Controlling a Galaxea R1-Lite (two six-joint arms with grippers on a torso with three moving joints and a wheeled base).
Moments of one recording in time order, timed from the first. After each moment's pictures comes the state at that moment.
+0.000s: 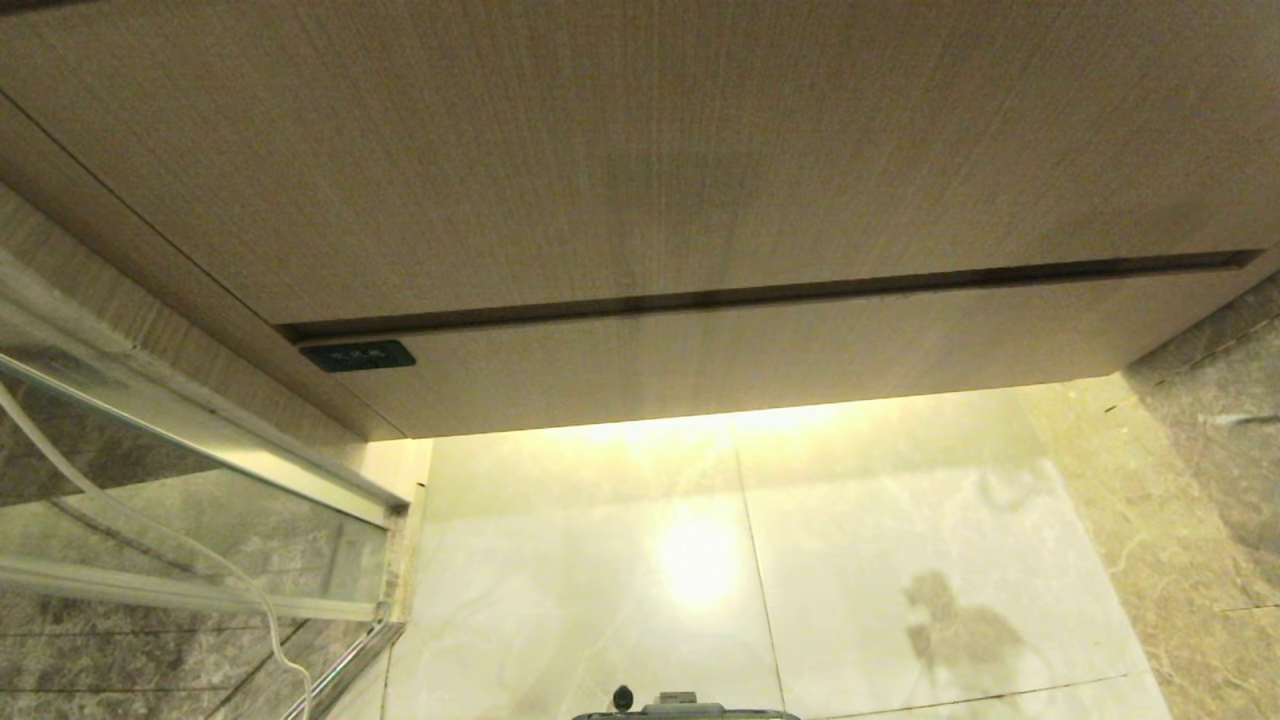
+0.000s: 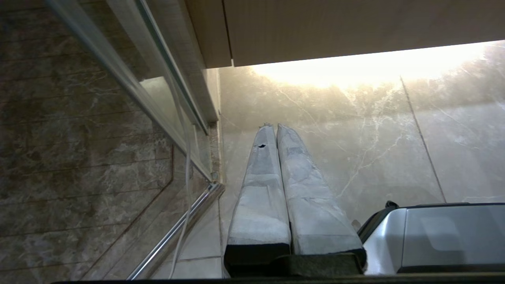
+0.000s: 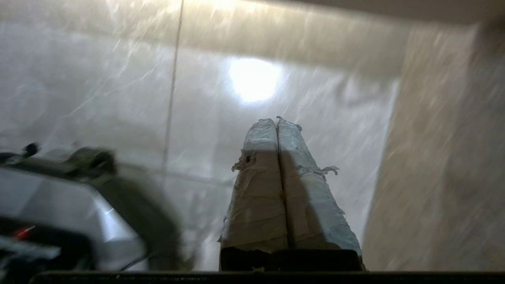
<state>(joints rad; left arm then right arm) 0.00 0.00 0.00 0.00 0.00 0.00 -0.39 1.23 -0.81 0.13 0.45 -0.40</state>
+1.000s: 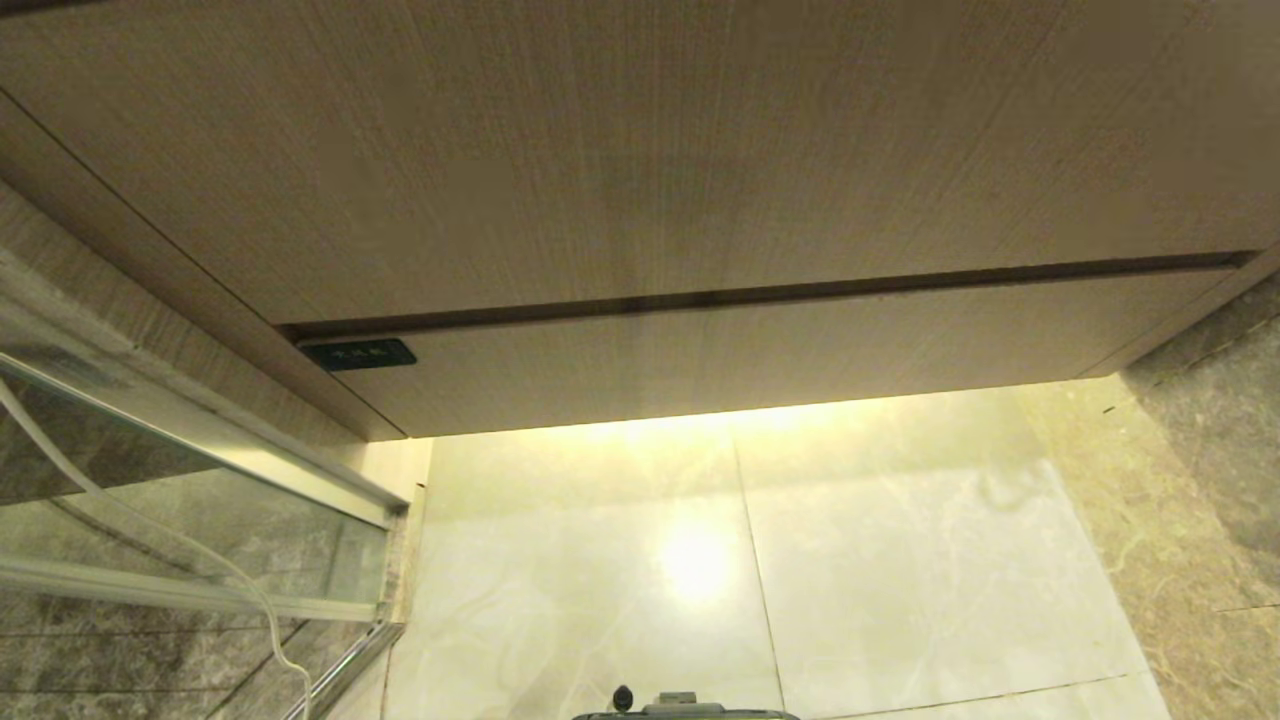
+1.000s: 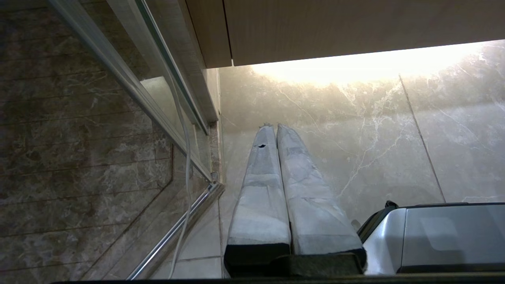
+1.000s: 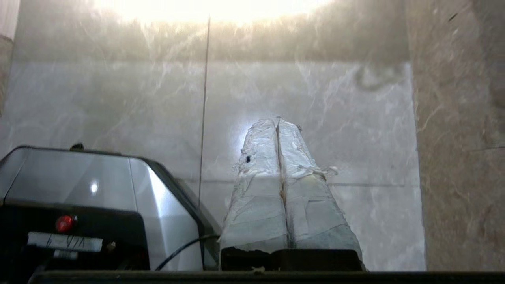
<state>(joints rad) 0.00 0.00 0.00 0.00 0.00 0.00 0.00 0.21 -0.10 0.08 0.08 -0.08</state>
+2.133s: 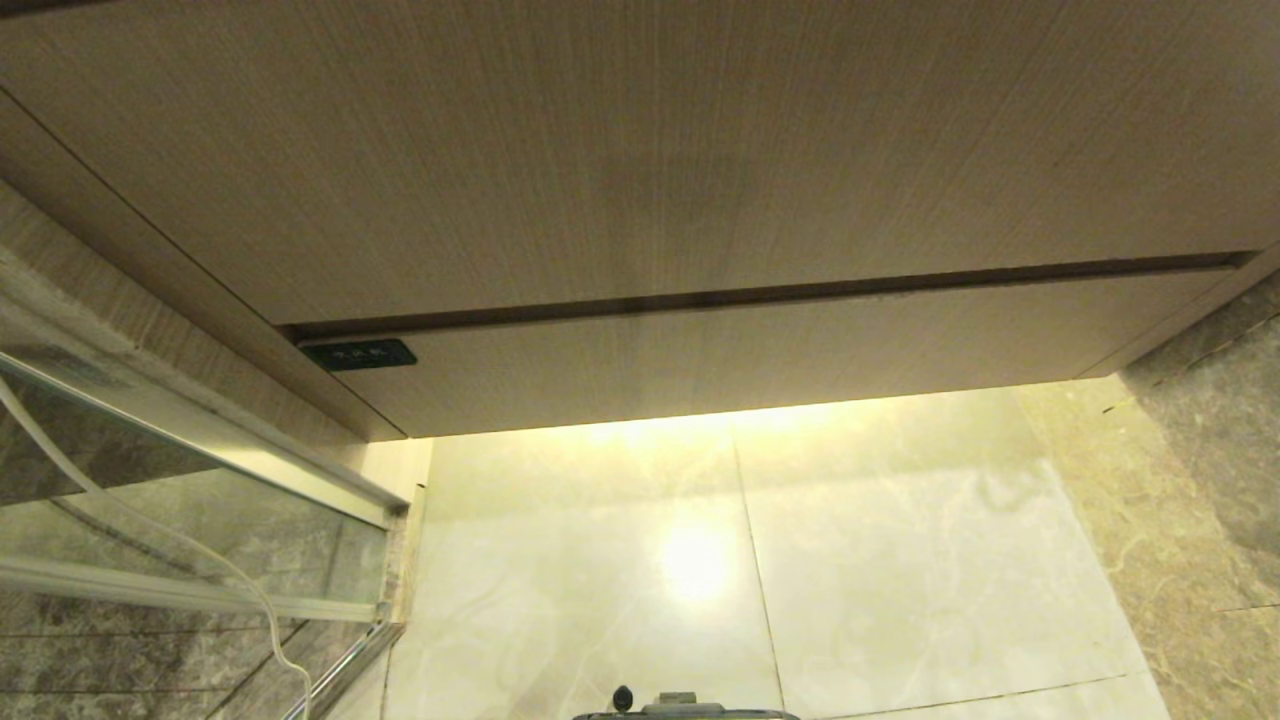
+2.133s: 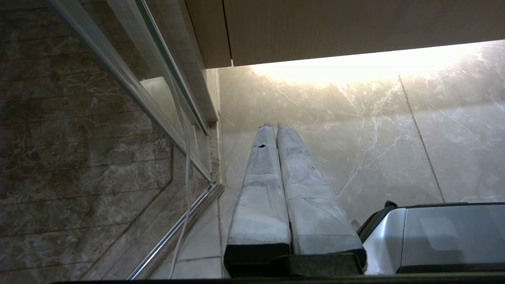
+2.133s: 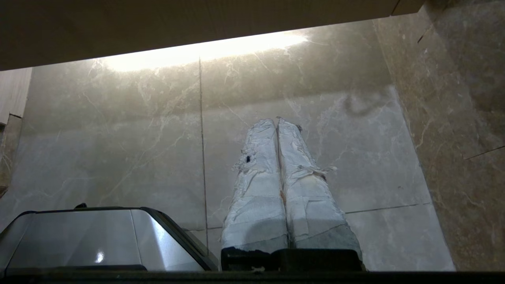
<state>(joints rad) 0.00 0.00 0.00 0.00 0.00 0.00 0.01 0.00 0.00 0.00 -0.01 0.04</state>
